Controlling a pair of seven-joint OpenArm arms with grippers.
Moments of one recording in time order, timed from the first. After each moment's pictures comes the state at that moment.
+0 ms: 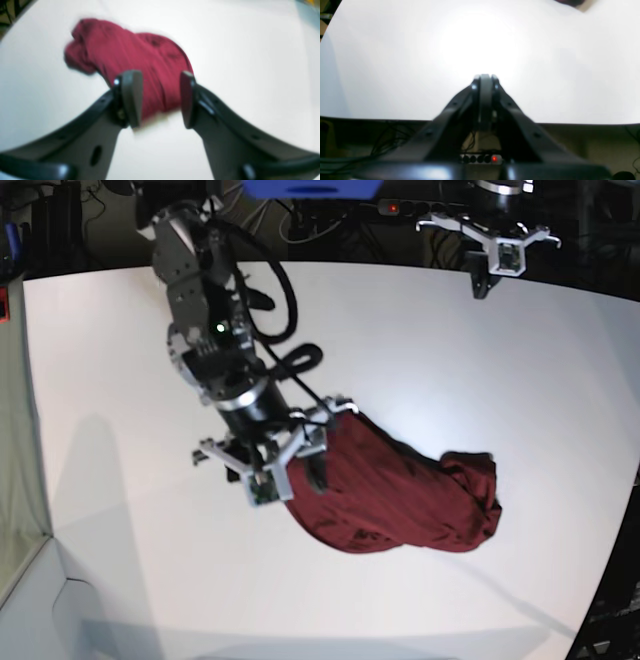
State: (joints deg) left arm 50.7 -6.1 -3.9 113.2 -2.3 0.6 1.3; right arm 0.3 -1.1 -20.1 112.6 0.2 0.1 -43.2
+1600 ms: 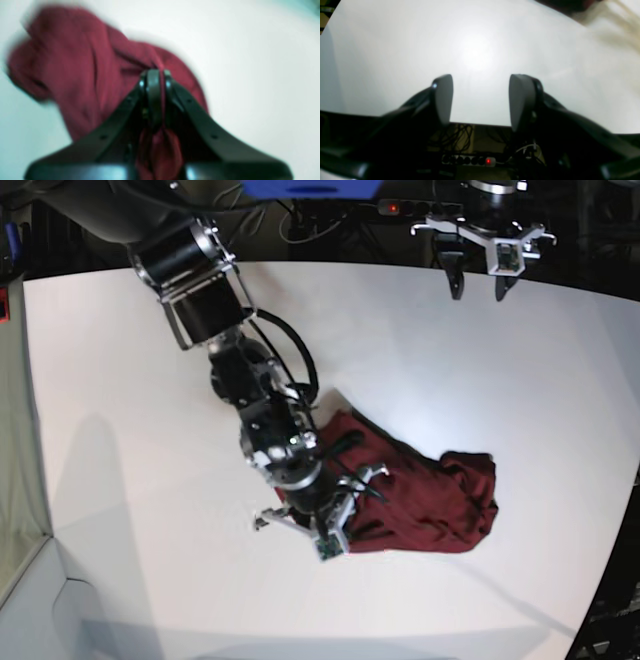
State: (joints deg) left arm 50.4 -3.4 -4.2 113.7 -2.4 0.6 1.2; right arm 21.8 -4.8 -24.2 71.1 0.3 -0.2 -21.9
